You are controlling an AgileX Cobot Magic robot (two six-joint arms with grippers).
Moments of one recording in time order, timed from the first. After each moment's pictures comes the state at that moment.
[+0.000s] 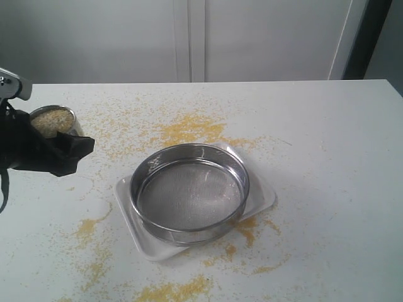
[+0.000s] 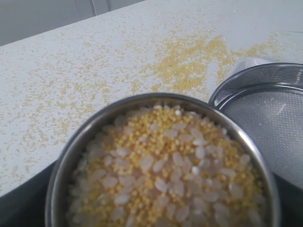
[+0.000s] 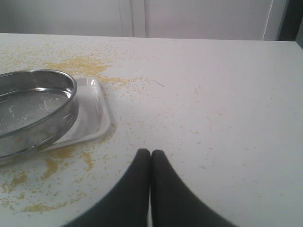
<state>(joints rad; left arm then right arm) -0.25 1.27 -0.56 1.07 -0.27 -0.89 0.20 0.01 -0.01 0.03 0.34 0.06</state>
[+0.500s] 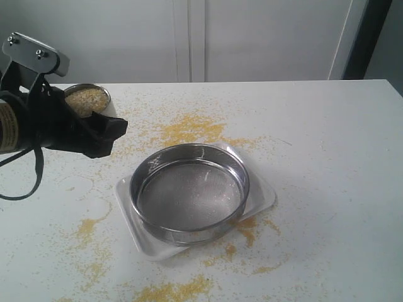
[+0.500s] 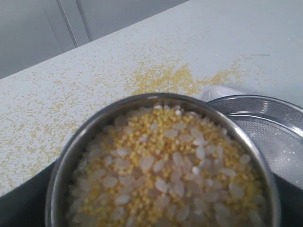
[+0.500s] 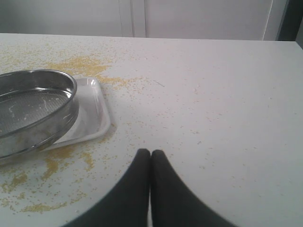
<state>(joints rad) -0.45 1.27 -0.69 1.08 -0.13 -0.97 0.20 0.01 -0.01 0.03 0.34 0.06</state>
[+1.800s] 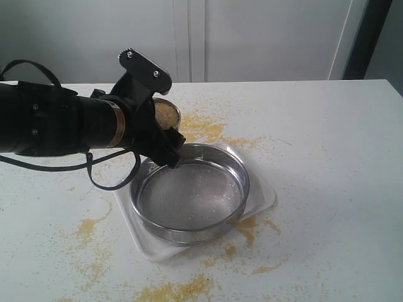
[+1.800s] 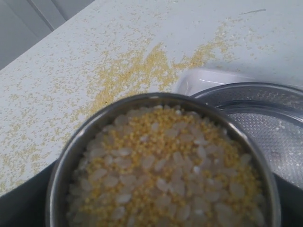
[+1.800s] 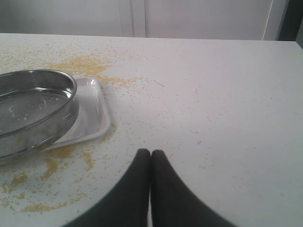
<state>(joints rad) -0.71 1.61 -0.98 1.22 0.13 -1.02 0.20 0.01 -0.01 0.03 0.34 0.06</state>
